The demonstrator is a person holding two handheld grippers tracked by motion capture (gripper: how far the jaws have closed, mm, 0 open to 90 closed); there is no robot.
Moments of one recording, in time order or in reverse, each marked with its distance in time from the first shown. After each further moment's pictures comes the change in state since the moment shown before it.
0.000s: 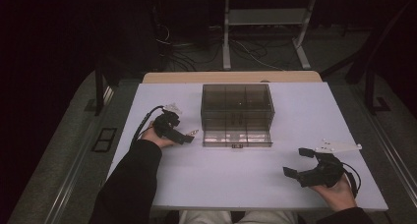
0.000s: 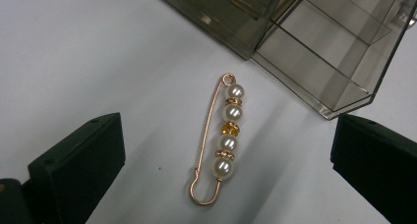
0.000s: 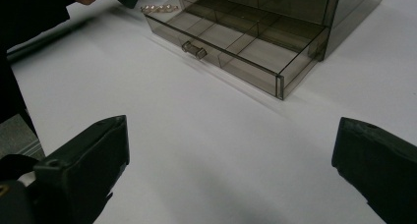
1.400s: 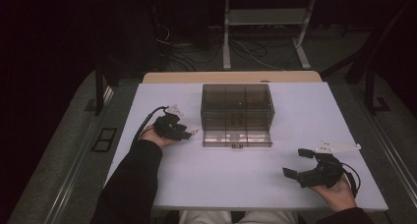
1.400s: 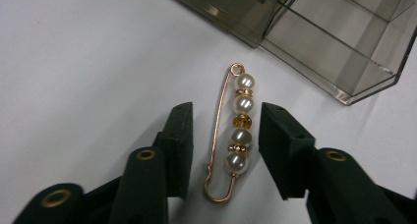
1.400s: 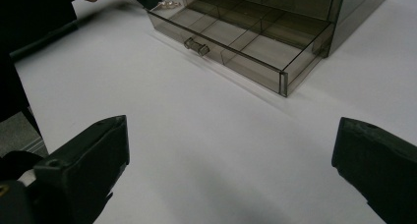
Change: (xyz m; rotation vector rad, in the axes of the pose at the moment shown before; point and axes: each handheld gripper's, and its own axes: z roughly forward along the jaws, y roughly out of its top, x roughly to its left) left arm 0.001 -0.002 0.004 0.028 0.030 0.079; right arm 0.000 -0.001 0.001 0.012 0.010 -0.002
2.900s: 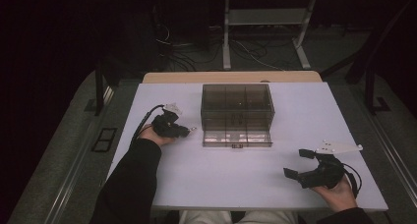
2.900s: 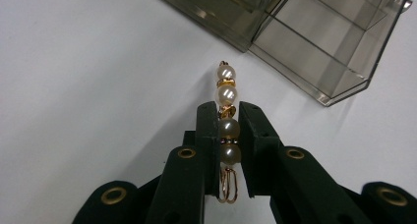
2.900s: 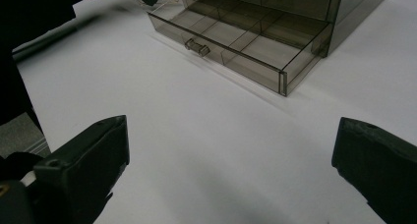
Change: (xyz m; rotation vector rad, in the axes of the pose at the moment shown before) left arm 0.002 0.004 -0.009 0.007 -0.041 -0.018; right arm 0.000 -0.001 -0.002 -0.009 0.002 0.009
